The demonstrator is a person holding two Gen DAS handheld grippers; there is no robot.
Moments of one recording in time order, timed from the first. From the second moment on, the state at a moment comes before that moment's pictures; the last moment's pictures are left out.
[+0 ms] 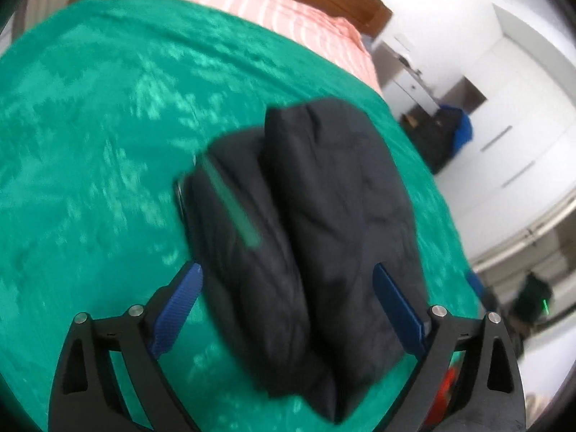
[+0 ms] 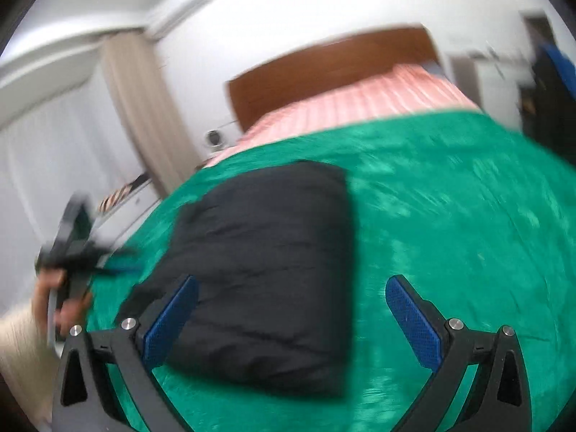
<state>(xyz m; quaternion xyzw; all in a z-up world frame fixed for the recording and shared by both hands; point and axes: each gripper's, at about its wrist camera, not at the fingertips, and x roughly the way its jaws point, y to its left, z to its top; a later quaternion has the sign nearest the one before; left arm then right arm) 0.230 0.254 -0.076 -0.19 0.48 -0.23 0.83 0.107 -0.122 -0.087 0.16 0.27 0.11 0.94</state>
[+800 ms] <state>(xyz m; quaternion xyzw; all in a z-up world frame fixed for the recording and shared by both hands) 0.296 0.190 -0.136 -0.19 0.50 -0.23 0.81 0.261 -0.032 -0.104 0.01 0.35 0.37 0.86</state>
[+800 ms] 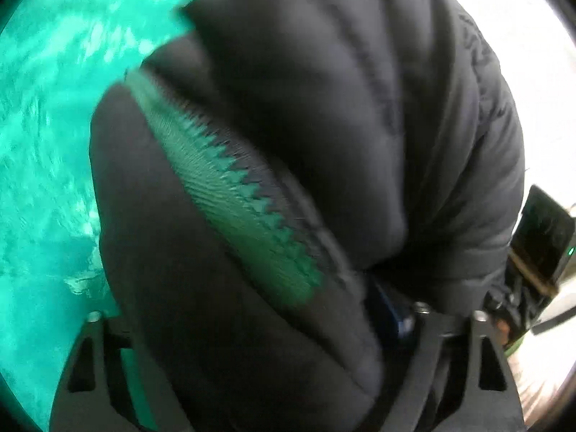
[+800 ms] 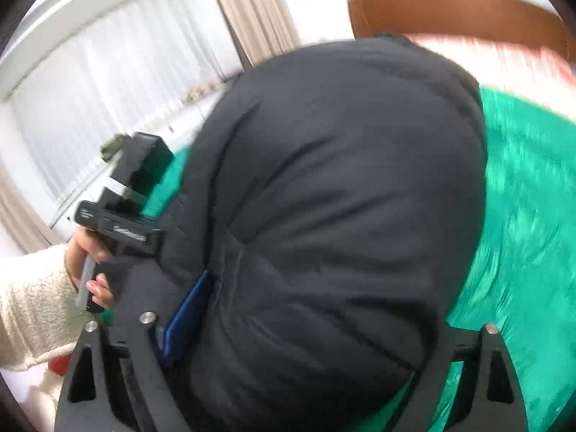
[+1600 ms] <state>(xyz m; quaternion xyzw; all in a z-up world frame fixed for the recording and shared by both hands) 0.270 0.110 -0.040 0.06 0.31 0.00 0.95 0.233 -0.117 -0.078 -0.06 0.30 0.14 0.94</state>
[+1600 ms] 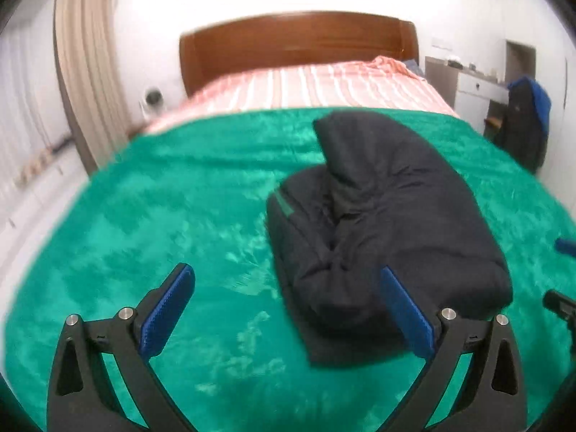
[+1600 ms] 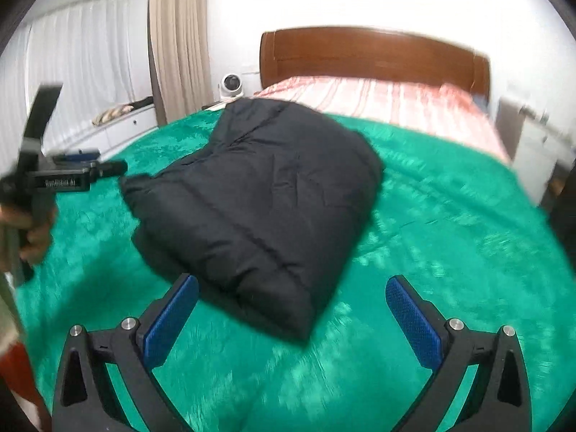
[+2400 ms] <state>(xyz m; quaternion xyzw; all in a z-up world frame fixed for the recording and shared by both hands) 0.076 0.056 -0.016 0.06 0.28 0.03 0.96 0.045 -0.127 -0.035 0.03 0.27 0.05 0.96</state>
